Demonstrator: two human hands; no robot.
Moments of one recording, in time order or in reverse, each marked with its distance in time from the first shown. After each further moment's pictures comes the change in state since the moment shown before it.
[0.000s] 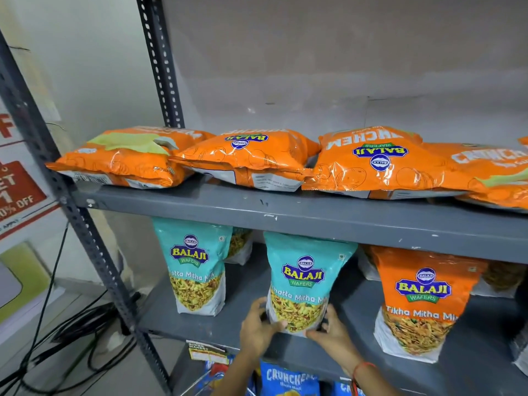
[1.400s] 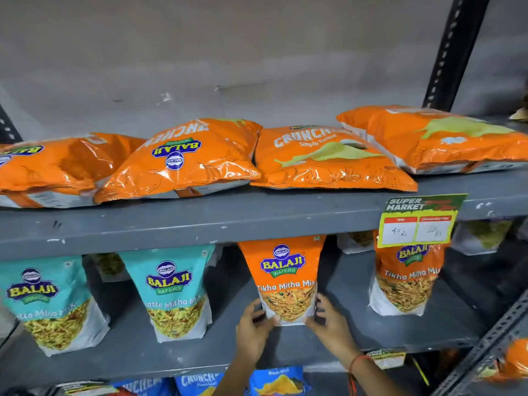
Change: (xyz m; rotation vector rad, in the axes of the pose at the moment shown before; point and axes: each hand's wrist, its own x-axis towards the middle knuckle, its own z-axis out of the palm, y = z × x) left_hand -0.058 0.051 0.229 -0.019 -0.164 -0.049; right_hand -0.070 0.064 -0.219 -0.187 0.356 -0.003
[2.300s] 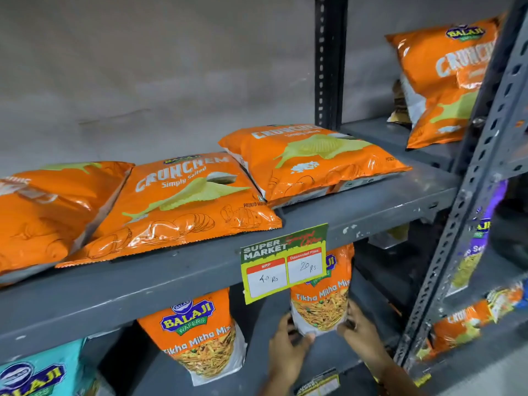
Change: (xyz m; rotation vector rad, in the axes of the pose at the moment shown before) left_hand -0.004 0.040 0.217 0.226 -0.385 0.180; right_hand 0.008 0.068 -0.191 0.076 0.257 0.292
